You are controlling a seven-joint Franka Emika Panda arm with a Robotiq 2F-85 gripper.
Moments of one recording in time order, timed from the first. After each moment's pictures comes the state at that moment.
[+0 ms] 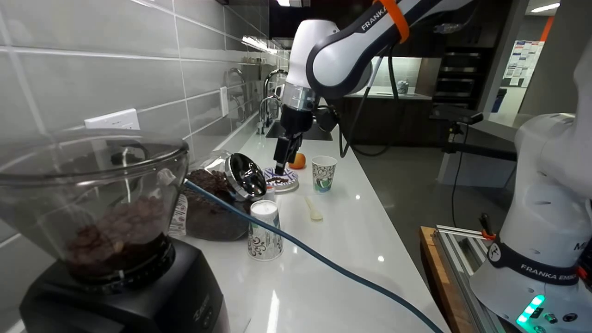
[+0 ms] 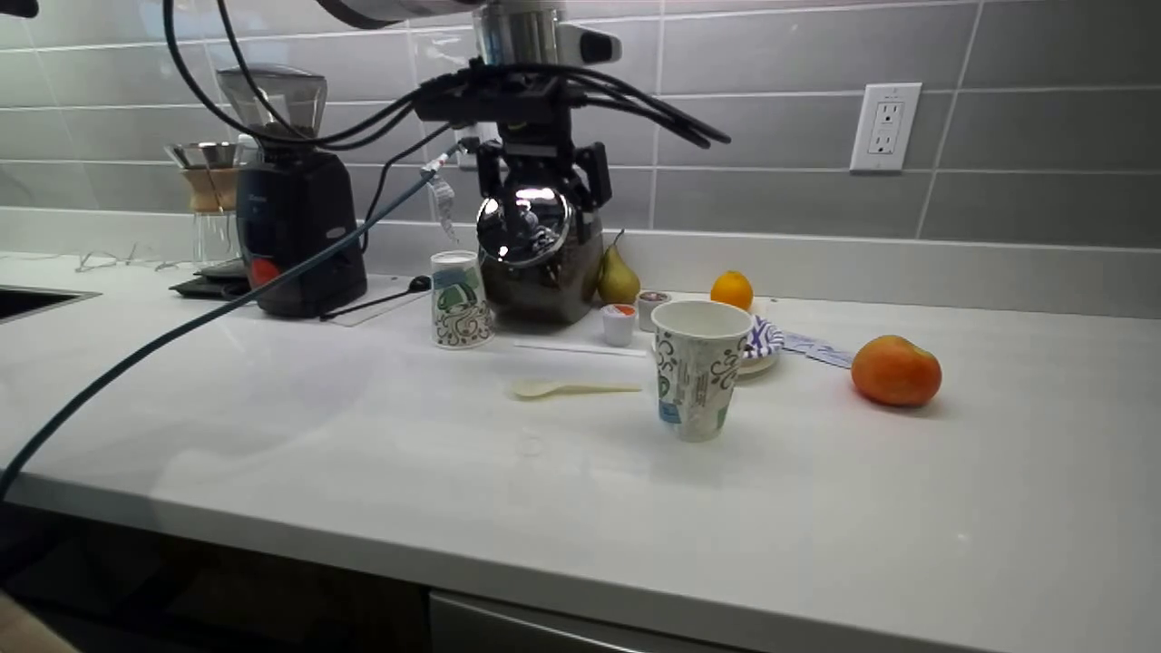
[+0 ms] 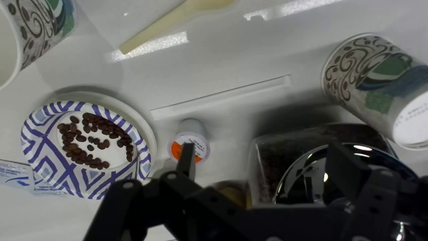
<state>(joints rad) -0.04 -0.04 -0.13 -2.36 0.02 2.53 -0.13</state>
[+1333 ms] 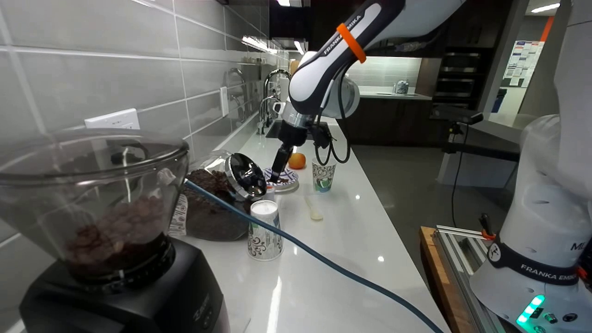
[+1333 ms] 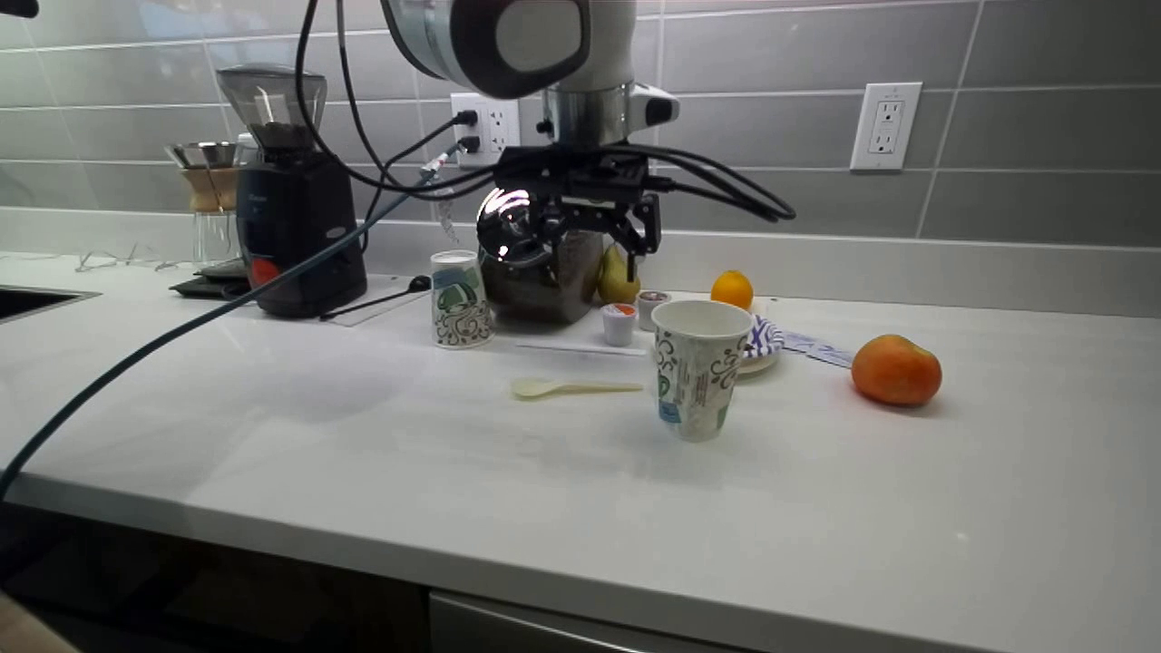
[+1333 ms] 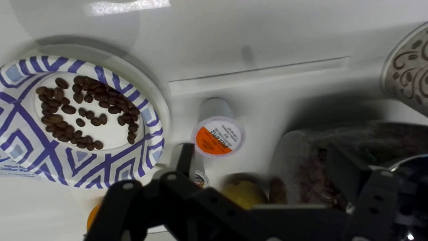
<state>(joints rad) -0.13 0.14 -0.11 -2.31 0.36 2.71 -0.63</state>
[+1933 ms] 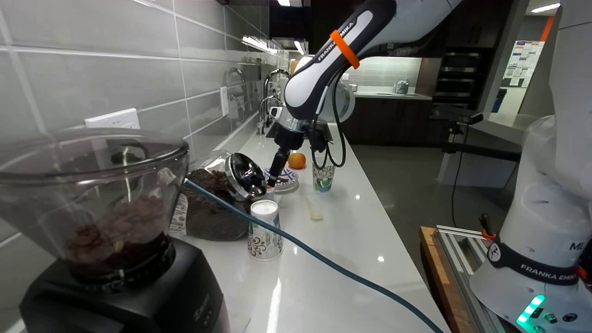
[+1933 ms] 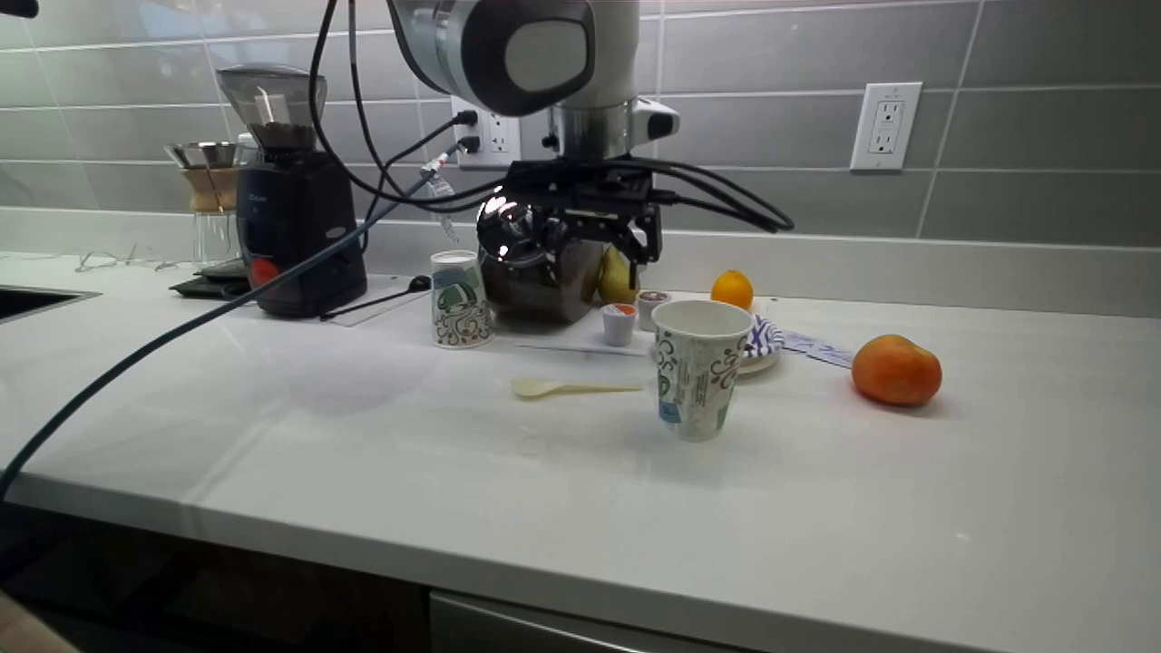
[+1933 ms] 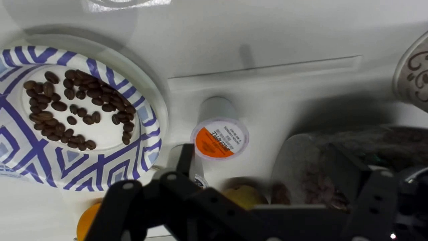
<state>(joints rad) -0.17 0.19 -0.07 -2.28 0.36 2.73 -0.65</state>
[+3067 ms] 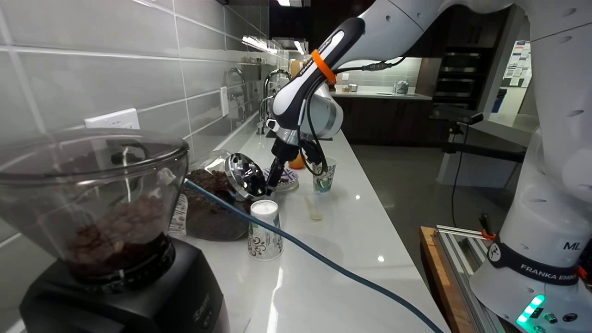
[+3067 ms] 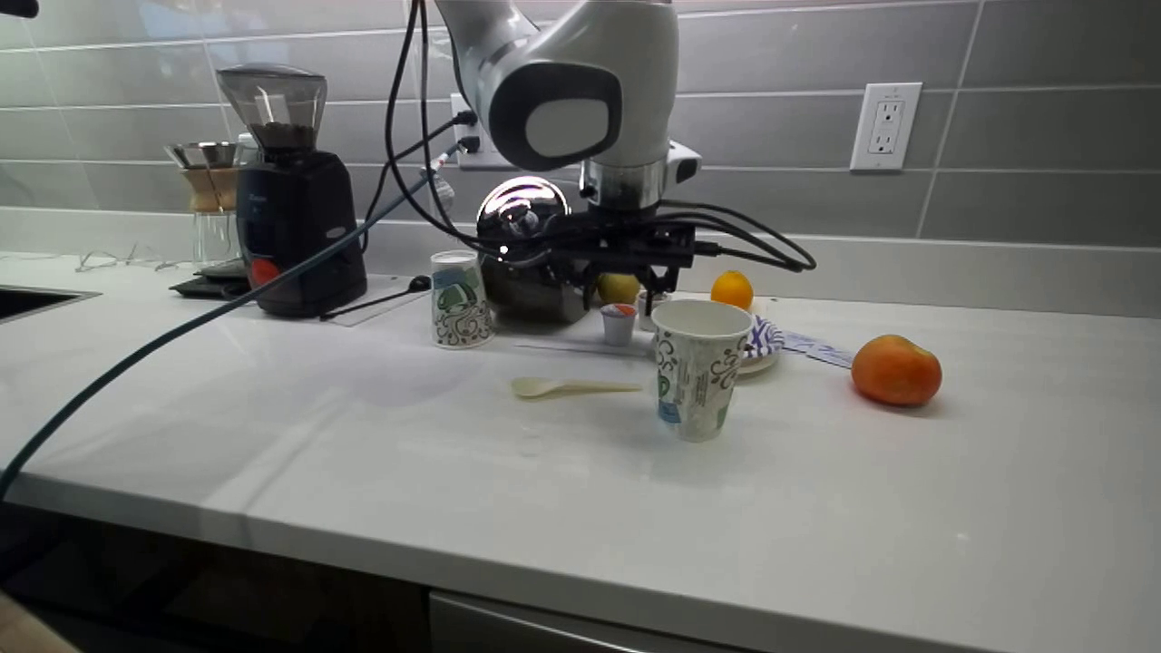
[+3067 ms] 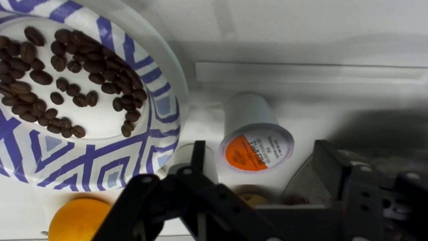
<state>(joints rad) -0.32 0.34 0.07 -2.19 0.59 2.80 -1.05</state>
